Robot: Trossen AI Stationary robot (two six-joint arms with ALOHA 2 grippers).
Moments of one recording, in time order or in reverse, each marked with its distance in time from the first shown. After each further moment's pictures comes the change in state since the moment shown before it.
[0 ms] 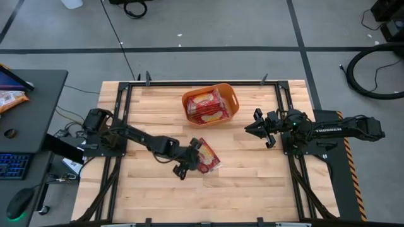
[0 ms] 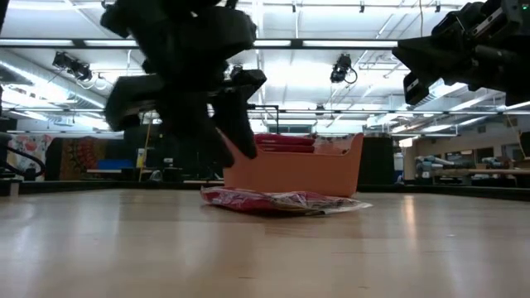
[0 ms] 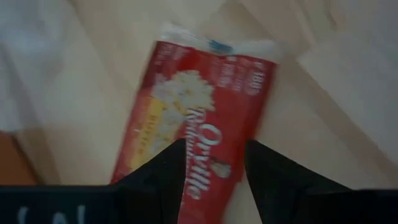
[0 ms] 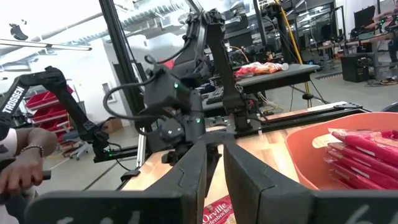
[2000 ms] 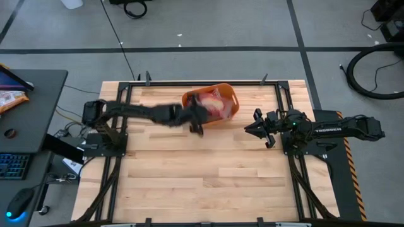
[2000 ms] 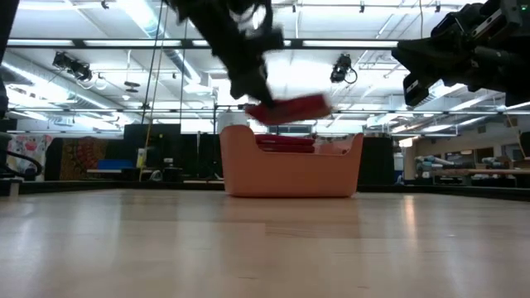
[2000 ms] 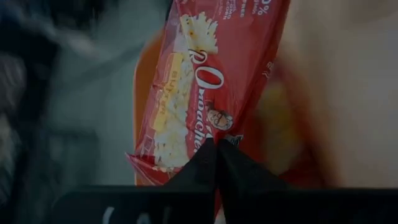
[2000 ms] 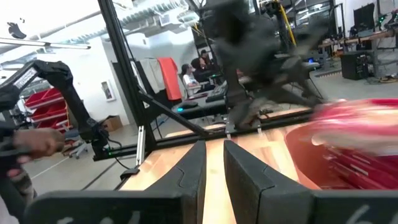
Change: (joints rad) left arm 0.341 -0.058 0.229 -0.084 -0.386 0.001; right arm 0.000 0.007 0.000 -0.001 0.000 0.000
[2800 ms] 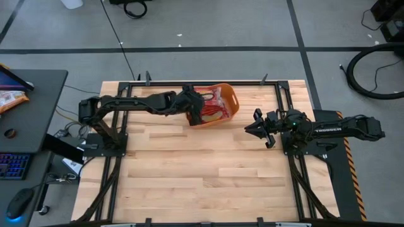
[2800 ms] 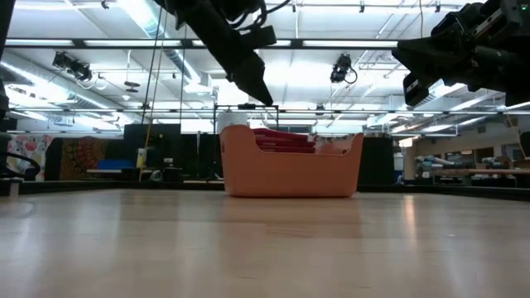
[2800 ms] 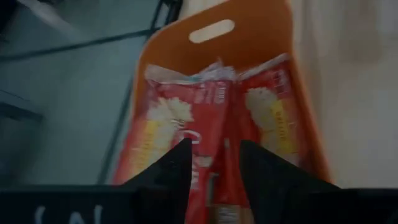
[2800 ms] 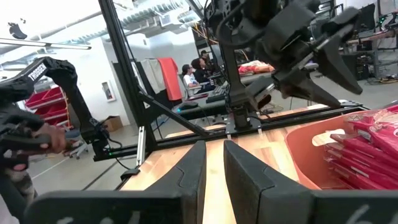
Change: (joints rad) left arm 0.145 -0.051 0.000 -0.036 0.223 -0.179; right arm 0.000 0.000 0.000 0.001 0.000 0.000
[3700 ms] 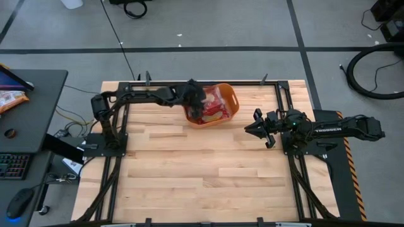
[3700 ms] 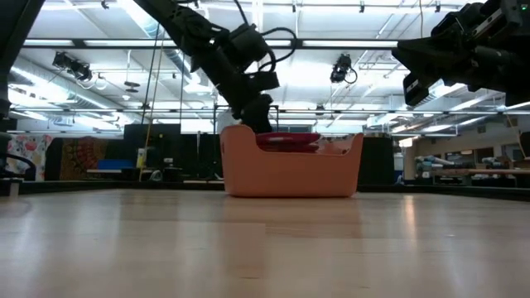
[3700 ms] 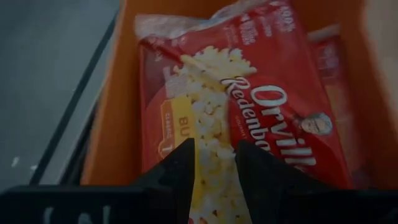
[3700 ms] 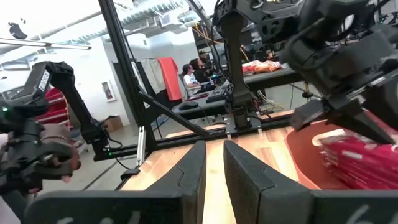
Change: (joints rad) left arm 0.155 0.167 0.000 0.088 0.209 -0.084; right arm 0.000 0.000 0.000 0.000 0.000 0.000
